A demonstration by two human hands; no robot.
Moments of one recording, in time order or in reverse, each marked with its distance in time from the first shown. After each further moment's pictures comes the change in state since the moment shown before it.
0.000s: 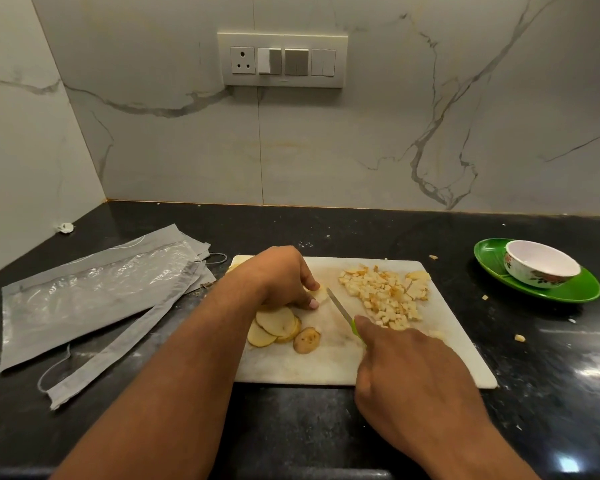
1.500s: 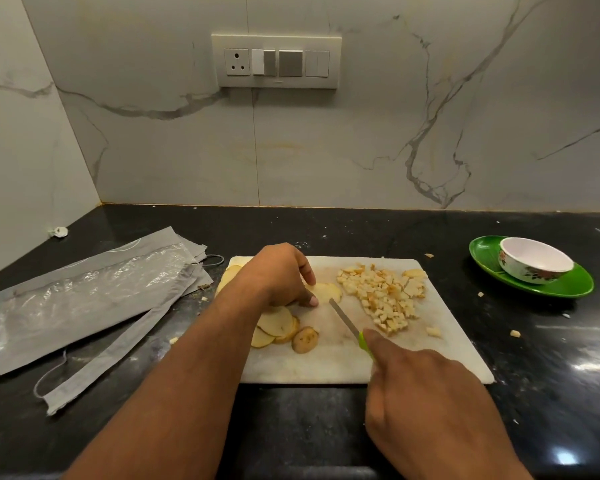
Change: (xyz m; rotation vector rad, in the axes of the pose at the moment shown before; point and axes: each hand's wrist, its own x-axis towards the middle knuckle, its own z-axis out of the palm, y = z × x) left_hand 0.003 0.001 0.006 -0.155 0.090 -0.071; right_hand -0.020 -0.001 -0.007 0.023 -0.058 0.097
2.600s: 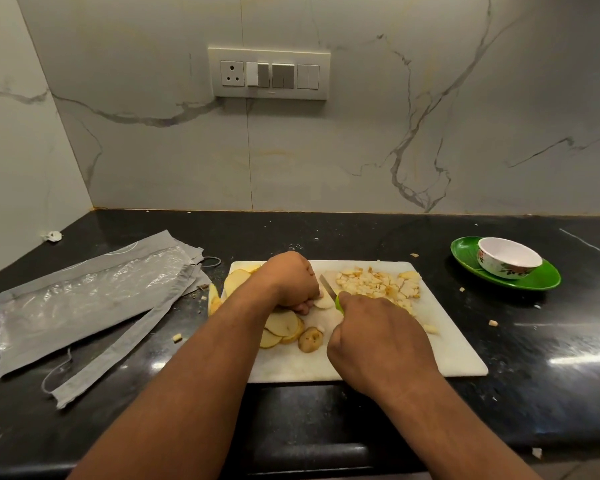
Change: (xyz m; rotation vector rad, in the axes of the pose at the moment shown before) left_hand -0.007 0.011 0.016 -0.187 -0.041 -0.052; right_hand 0.035 -0.028 0.001 0.074 0.073 0.013
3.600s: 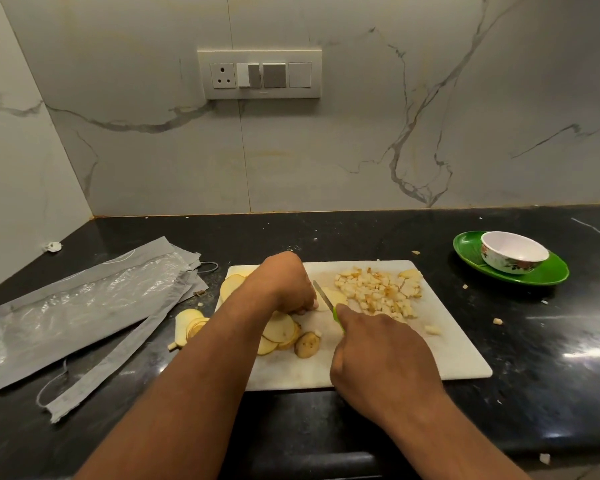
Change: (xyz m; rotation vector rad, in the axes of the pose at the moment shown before) left_hand 0.010 0.000 0.001 0.246 0.031 0.000; right_hand -0.007 0.016 0.014 -0.031 0.052 -0.053
